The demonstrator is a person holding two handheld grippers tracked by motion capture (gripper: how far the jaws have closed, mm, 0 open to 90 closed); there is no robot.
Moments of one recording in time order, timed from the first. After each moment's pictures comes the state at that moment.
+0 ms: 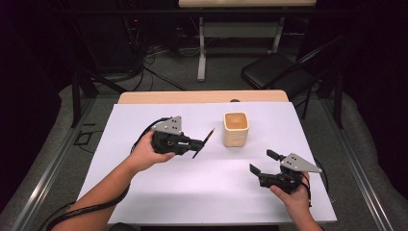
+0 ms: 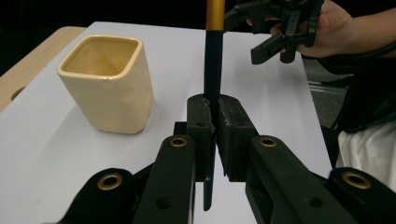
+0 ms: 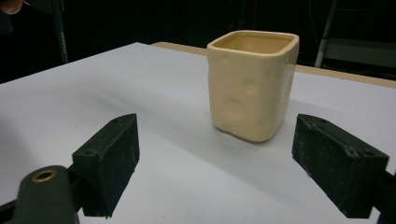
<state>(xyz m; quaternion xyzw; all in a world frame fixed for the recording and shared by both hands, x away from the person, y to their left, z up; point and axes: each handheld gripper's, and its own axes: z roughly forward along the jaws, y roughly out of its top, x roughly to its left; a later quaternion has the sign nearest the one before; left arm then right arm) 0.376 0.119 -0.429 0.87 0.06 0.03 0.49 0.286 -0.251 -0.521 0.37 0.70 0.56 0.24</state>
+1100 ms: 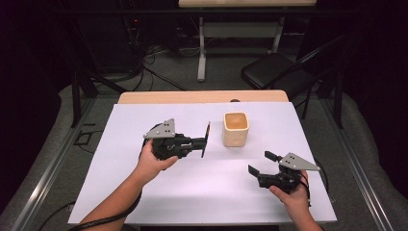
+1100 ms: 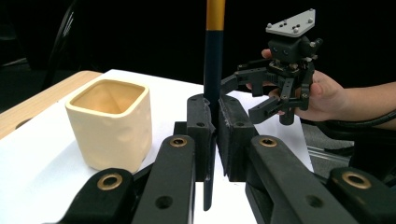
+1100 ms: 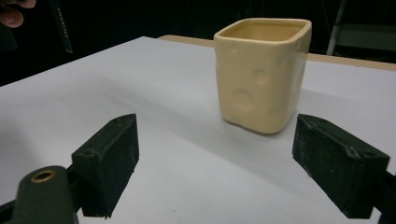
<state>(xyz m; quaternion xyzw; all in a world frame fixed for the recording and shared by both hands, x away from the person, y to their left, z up) 0.360 0.119 -0.445 0.79 0.11 0.03 0.60 0.288 -0.249 -0.524 0.38 0.70 0.56 0.22</state>
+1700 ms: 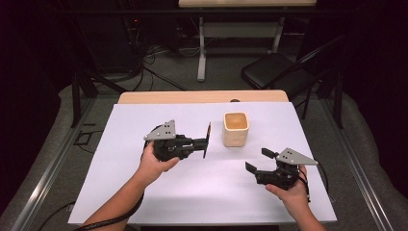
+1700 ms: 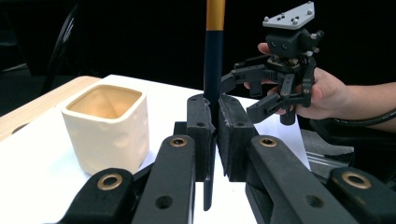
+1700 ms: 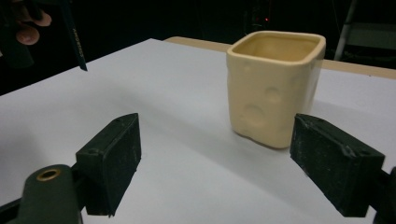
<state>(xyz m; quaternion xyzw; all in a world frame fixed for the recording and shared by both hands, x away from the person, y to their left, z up) 0.358 0.117 -0.447 0.78 0.11 0.03 0.61 0.293 -0.240 -0.506 0.37 0.71 0.56 0.20</state>
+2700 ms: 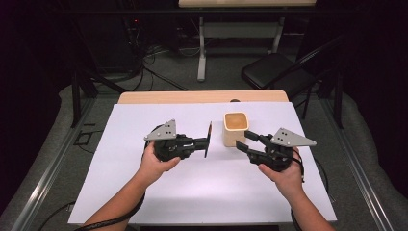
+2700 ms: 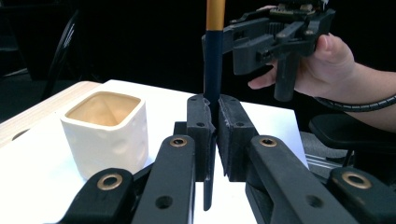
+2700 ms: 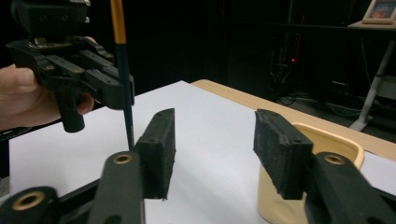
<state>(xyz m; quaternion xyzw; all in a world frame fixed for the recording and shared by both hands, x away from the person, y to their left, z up) 0.355 0.114 -0.443 0.78 0.11 0.04 0.62 0.310 -0.210 -0.439 0.29 0.71 0.61 0.20</state>
